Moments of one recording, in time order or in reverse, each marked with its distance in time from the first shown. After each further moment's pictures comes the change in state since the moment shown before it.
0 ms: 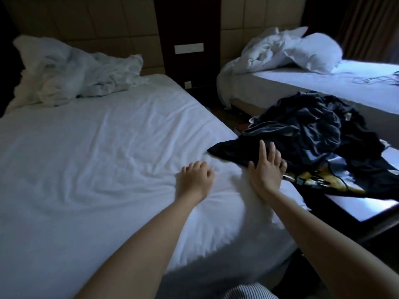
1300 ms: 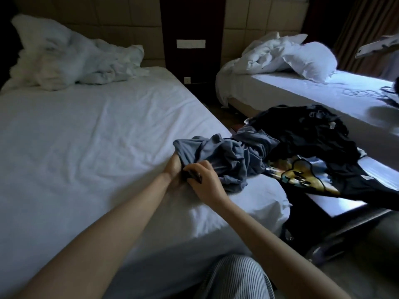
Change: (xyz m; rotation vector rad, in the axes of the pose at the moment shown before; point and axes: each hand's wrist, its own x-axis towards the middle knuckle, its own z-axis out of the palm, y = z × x) left_hand -0.028 -0.010 -0.078 -1.207 -0.176 -0.432; right_hand -0.098 -0.095 -0.032 0.633 -0.332 -0.507
